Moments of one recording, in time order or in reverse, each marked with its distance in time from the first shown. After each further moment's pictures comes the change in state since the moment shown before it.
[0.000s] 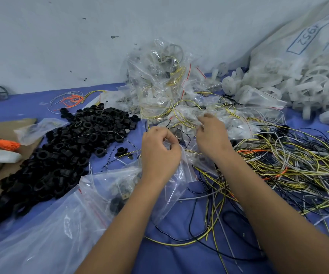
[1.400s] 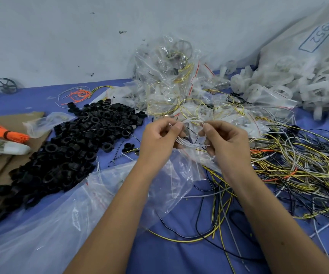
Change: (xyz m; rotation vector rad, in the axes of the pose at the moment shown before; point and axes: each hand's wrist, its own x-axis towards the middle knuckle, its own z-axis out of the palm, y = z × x) left_hand 0.017 -0.007 -0.021 -0.479 -0.175 -0.146; right_hand -0.055 -0.004 -0.002 1.093 0.116 0.076
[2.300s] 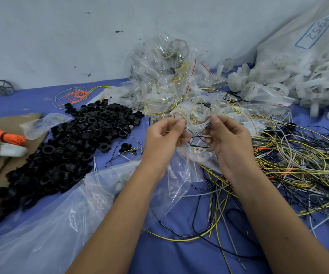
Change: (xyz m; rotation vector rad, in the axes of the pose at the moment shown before) left_hand -0.007 0.007 0.020 -0.240 0.006 -0.141; right_hand 0.005 -0.009 -0.010 0.295 0.001 0.130
